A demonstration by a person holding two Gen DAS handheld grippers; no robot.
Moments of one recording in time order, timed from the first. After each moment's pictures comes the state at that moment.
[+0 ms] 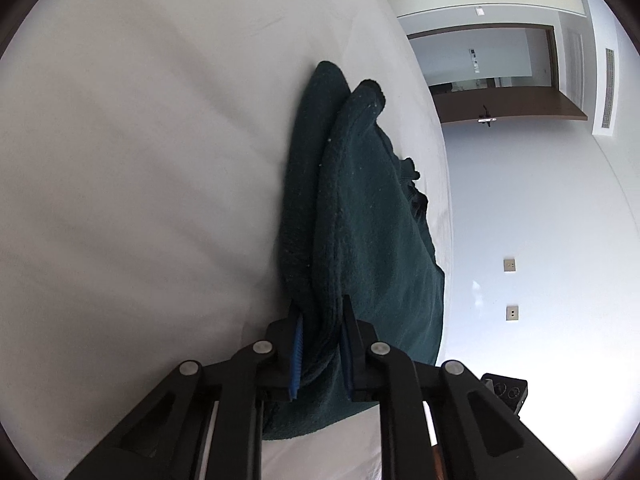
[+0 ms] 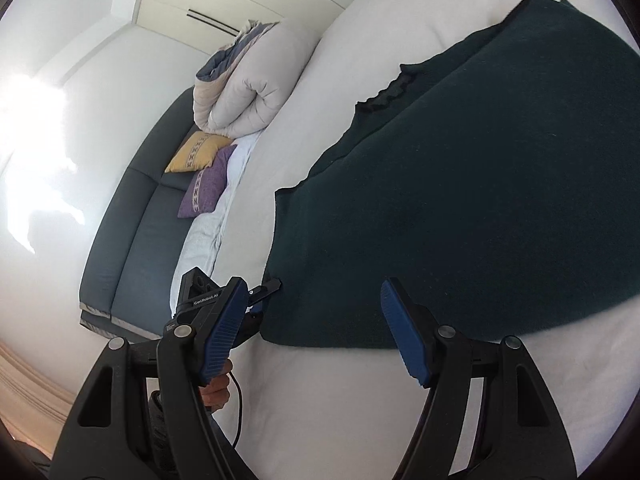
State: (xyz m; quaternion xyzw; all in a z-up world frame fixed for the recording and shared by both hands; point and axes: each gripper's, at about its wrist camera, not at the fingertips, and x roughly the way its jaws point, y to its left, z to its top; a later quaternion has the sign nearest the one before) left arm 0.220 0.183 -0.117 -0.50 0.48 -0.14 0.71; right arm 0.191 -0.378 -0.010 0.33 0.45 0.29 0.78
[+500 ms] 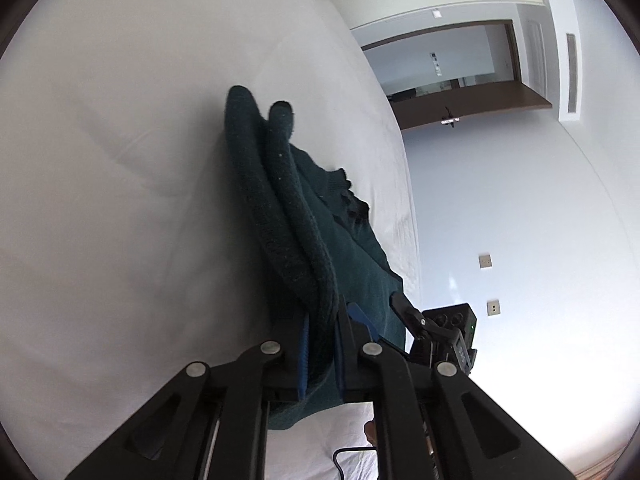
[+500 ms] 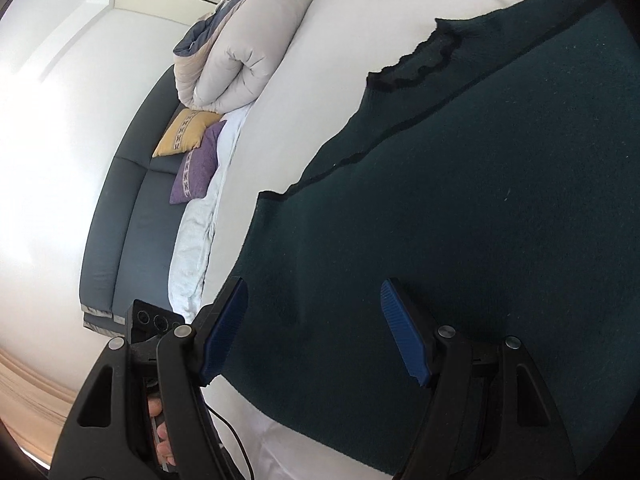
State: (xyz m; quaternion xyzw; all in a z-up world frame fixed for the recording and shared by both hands) left arm 0.228 0.156 -0.054 -0.47 0.43 -0.18 0.74; right arm 0.292 -0.327 -0.045 0.35 0.50 0.30 0.73
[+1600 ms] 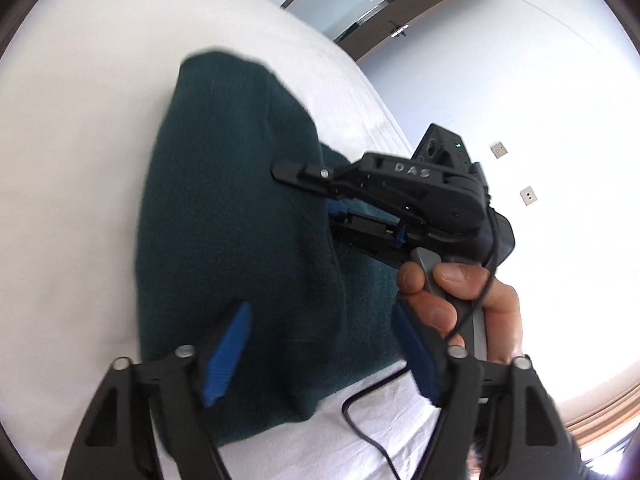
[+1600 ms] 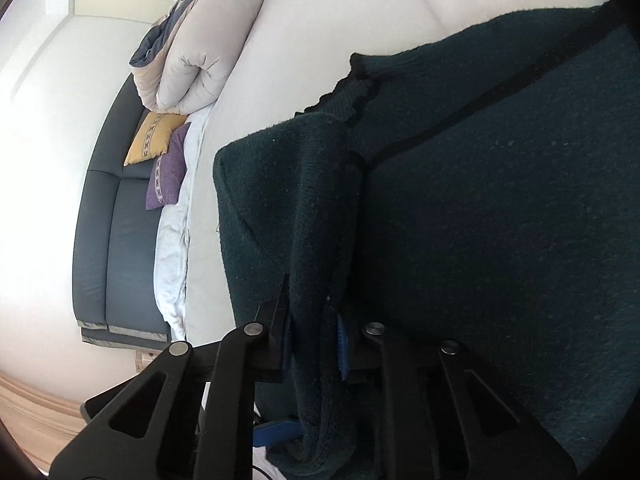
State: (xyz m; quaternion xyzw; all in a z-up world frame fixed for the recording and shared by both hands) left arm 0.204 -0.022 -0.033 -0.27 0.45 -0.24 0.82; right arm 0.377 -0.377 -0.063 0.34 0.56 0.27 0.71
